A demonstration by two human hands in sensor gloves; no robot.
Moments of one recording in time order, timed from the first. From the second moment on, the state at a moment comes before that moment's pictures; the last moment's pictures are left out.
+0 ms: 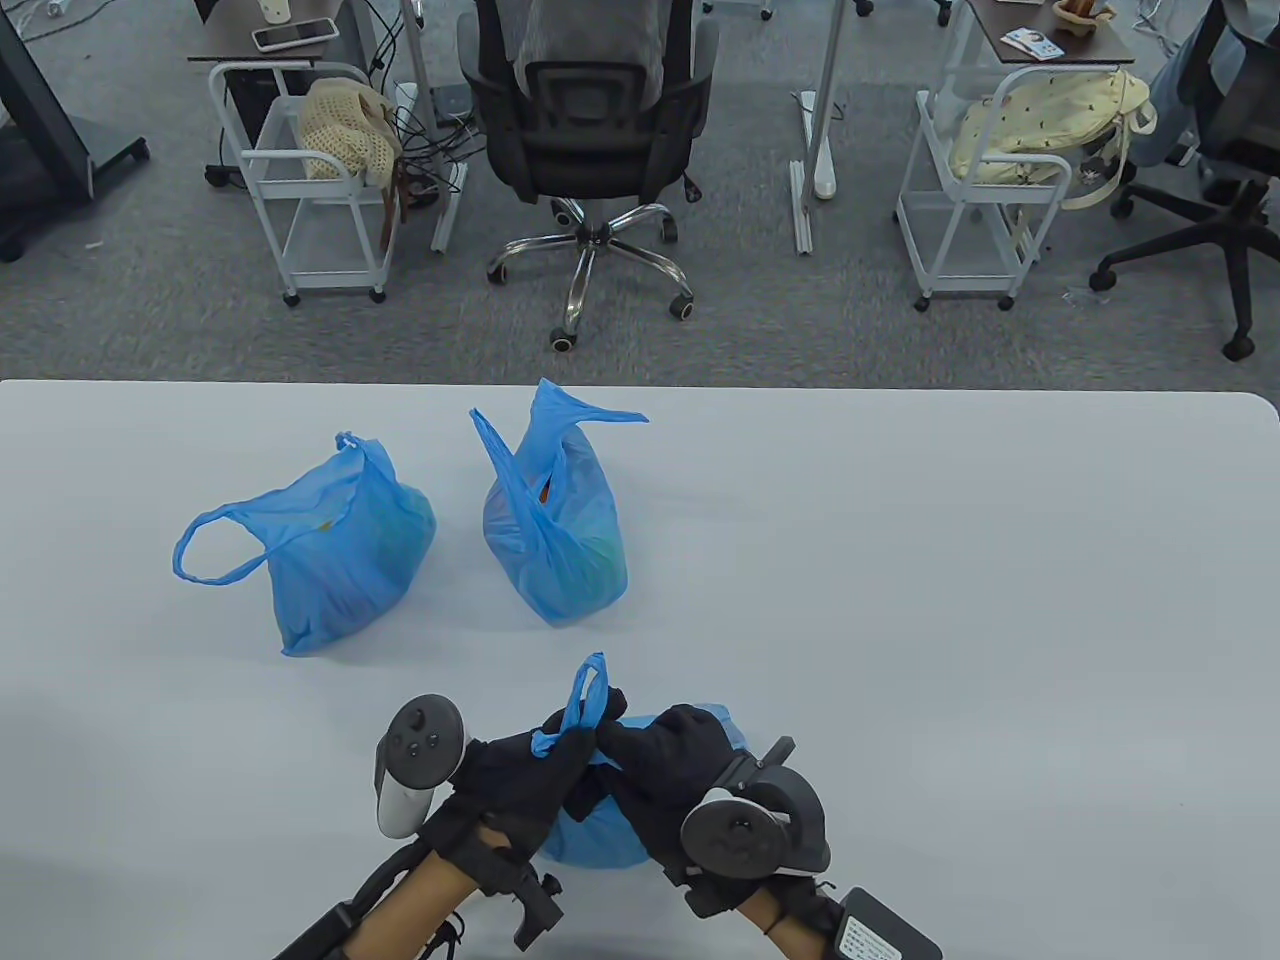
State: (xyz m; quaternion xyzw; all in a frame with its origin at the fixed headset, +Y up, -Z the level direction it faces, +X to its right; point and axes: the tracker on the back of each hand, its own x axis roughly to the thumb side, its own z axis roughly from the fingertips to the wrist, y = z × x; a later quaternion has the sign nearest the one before) left_hand -0.163 -0.737 -0.263 -0.12 -0.25 0.63 0.73; right_hand 0.045 -0.700 -0.231 0.33 -0.18 0.87 0.32
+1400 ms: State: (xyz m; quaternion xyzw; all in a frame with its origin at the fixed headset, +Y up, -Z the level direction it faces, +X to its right) left_hand -0.146 -0.724 -0.254 -0.08 -0.34 0.47 0.81; right_hand 0.085 -0.683 -0.248 0.25 -0.20 0.74 0.59
